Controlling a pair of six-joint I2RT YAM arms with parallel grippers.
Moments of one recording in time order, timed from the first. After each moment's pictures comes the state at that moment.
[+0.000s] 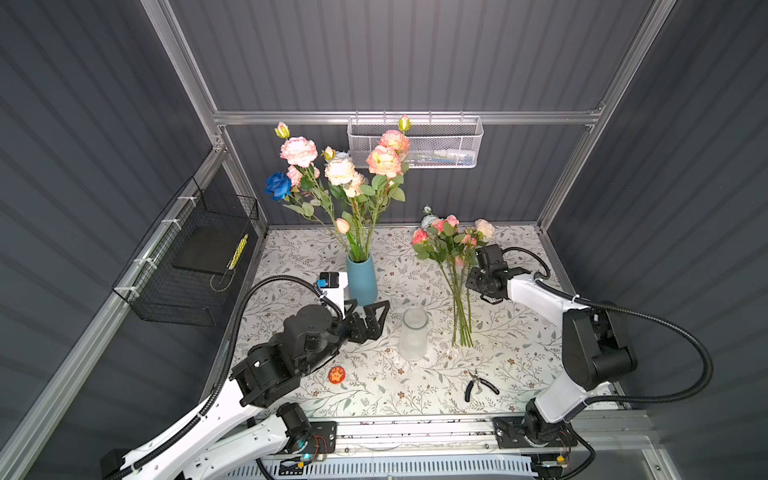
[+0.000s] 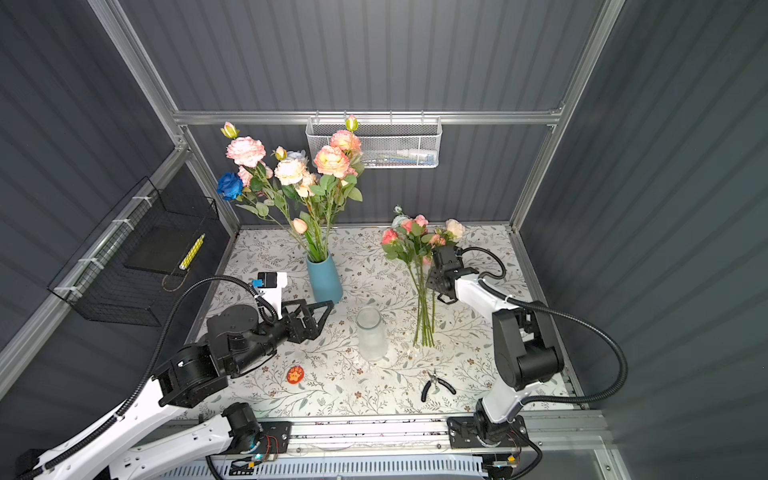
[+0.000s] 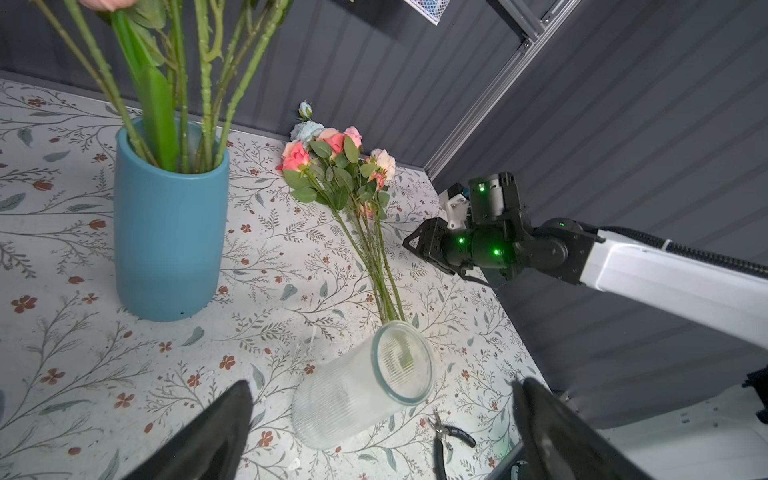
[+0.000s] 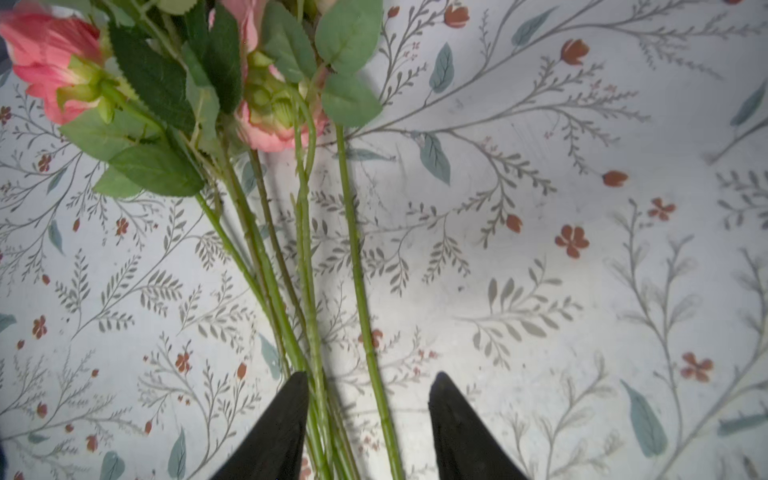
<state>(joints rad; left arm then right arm) -0.95 0.71 0.88 -0.49 -0.24 -0.65 0.26 1.73 1.14 -0.39 0.19 0.60</state>
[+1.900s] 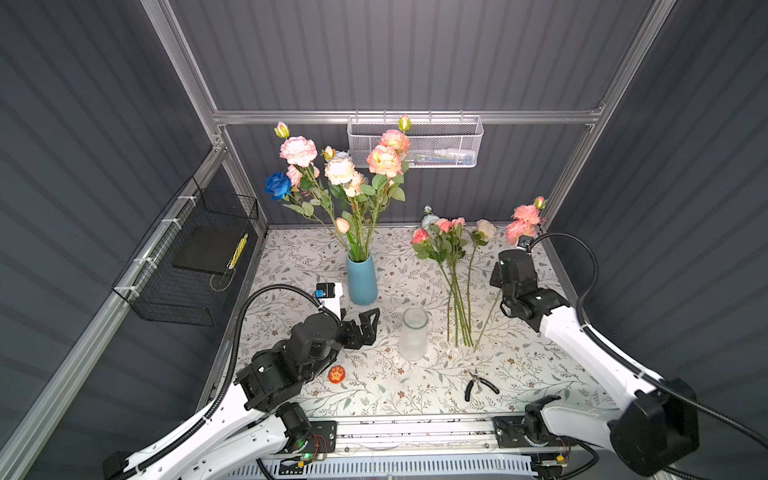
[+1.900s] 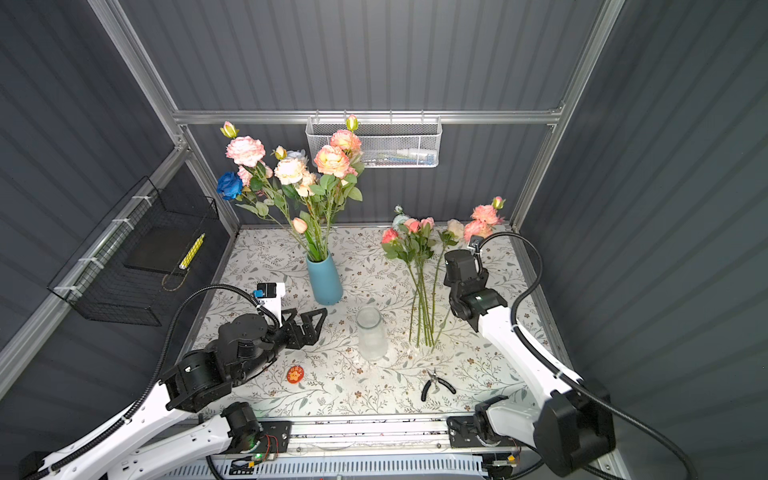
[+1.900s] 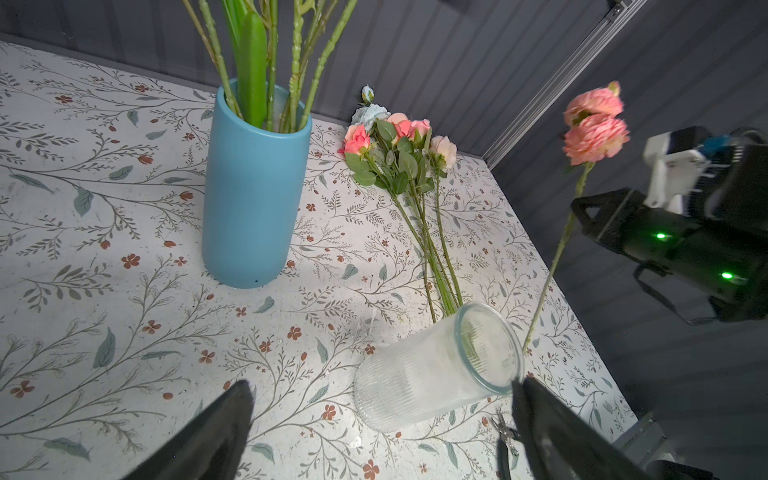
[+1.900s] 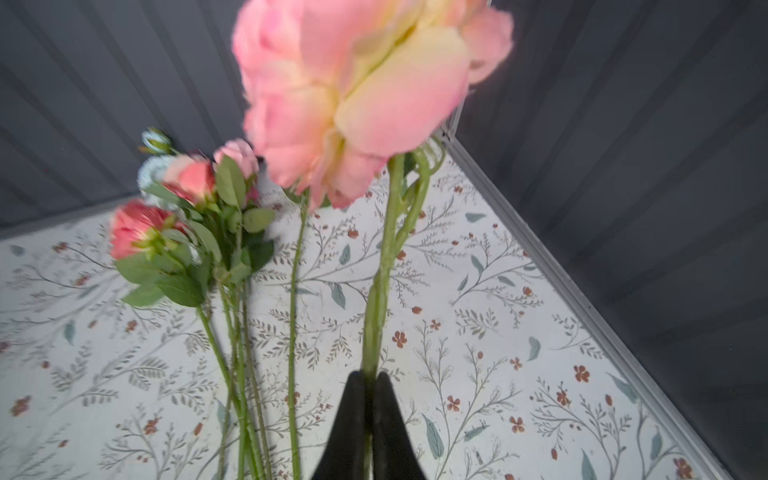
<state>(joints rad) -0.95 0.68 0.80 -0.54 -0.35 -0.65 0.39 1.13 0.93 -0.31 0.64 0.35</state>
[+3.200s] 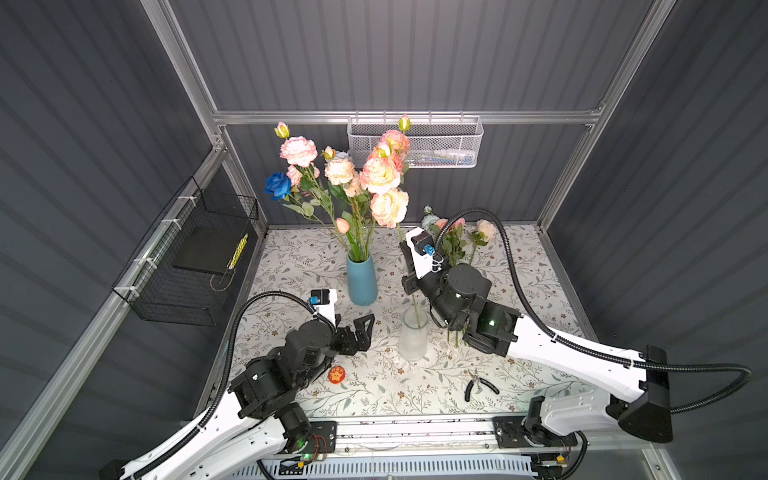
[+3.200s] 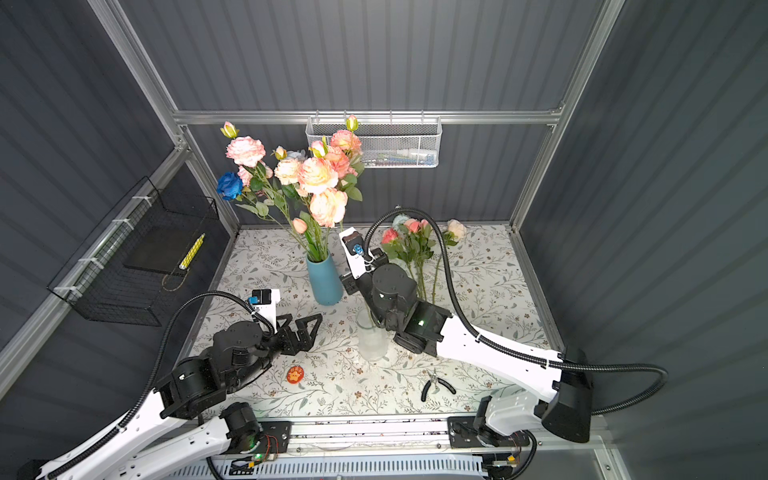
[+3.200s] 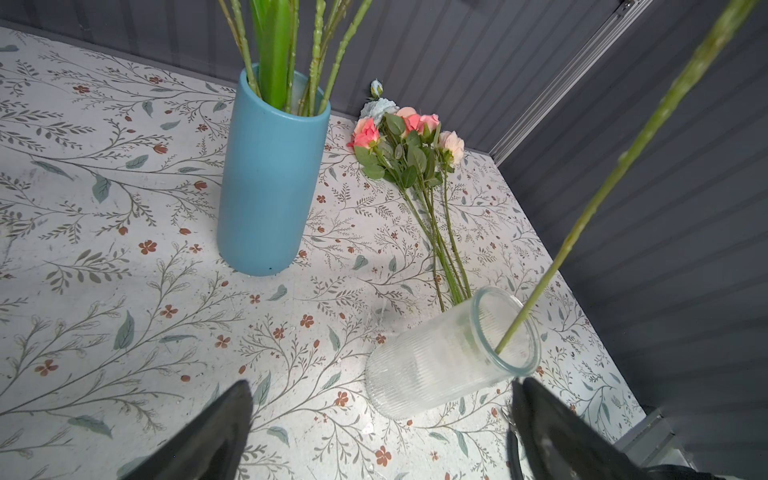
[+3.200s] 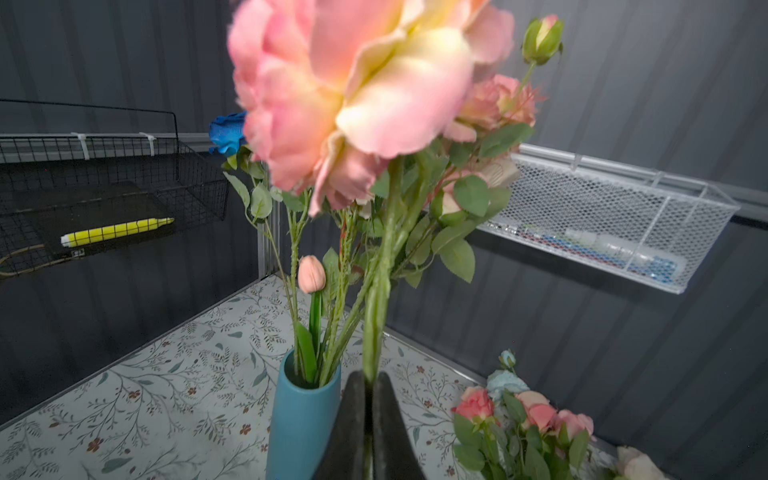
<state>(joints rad) -0.95 0.62 0.76 -0.57 -0.36 -0.65 1.07 1.33 1.16 0.22 0.55 -0.16</state>
